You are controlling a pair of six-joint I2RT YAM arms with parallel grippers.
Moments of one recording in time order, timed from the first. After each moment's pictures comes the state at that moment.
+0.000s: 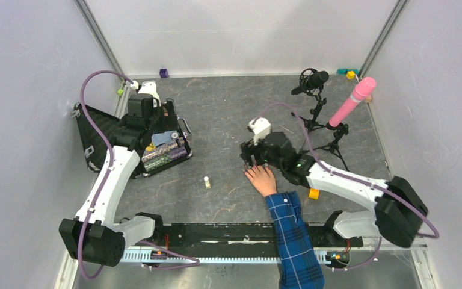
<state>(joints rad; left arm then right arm) -0.16 1.14 1.11 -0.58 -0.16 -0.19 0.79 1.24 0.71 0.08 0.13 0.11</state>
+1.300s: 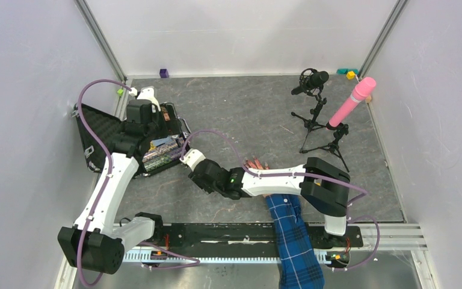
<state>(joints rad) -0.16 1.08 1.05 -0.57 -0.07 -0.29 1.26 1.88 1.23 -0.08 0.34 0.17</state>
